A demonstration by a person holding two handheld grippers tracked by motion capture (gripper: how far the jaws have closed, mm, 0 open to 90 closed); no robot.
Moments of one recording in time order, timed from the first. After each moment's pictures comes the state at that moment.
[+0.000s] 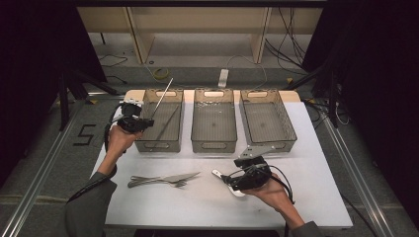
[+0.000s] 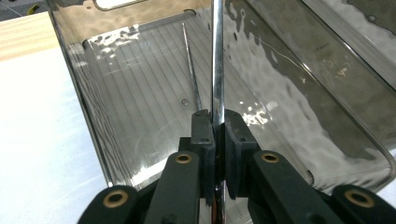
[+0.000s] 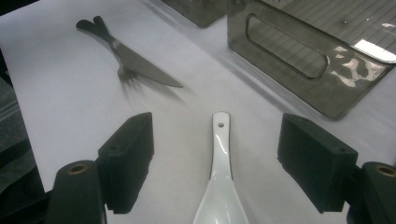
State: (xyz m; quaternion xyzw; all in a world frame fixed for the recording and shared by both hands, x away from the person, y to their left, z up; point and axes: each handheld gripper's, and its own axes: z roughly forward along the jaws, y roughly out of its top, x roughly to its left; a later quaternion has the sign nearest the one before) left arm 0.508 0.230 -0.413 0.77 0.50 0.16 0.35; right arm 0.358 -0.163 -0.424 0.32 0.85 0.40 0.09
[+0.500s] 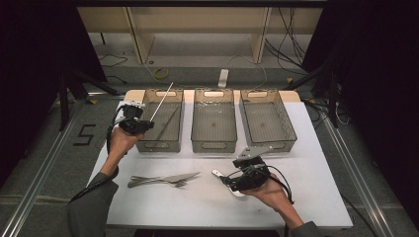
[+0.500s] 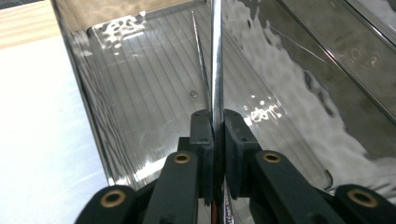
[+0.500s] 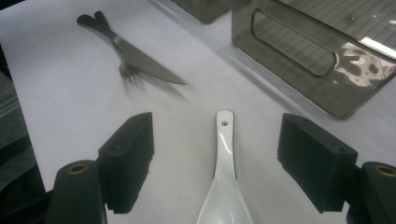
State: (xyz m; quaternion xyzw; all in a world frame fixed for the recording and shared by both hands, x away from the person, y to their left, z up) left arm 0.510 0.229 -0.424 0.77 0.51 0.17 0.34; right arm 0.357 -0.160 -0.426 0.32 0.86 0.39 0.09
